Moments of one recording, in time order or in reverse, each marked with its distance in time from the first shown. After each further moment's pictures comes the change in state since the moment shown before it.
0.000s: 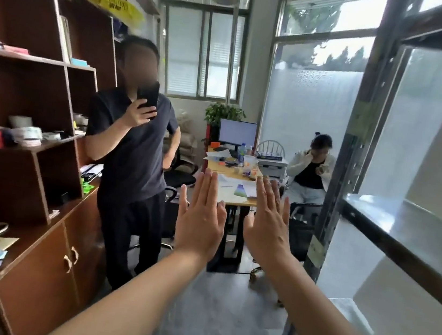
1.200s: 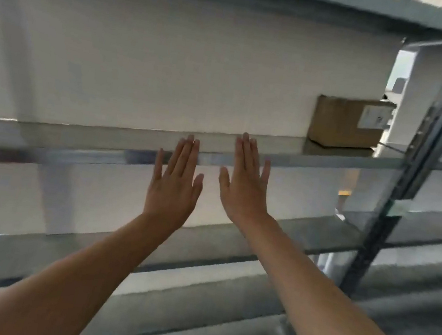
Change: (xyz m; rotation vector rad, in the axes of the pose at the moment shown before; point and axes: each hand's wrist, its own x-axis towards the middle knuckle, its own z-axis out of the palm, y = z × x) left_hand -0.482 0.411 -0.432 -1.048 -0.244 1.265; right_hand -0.692 -0.205 -0.498 -1.122 0.567 1.128
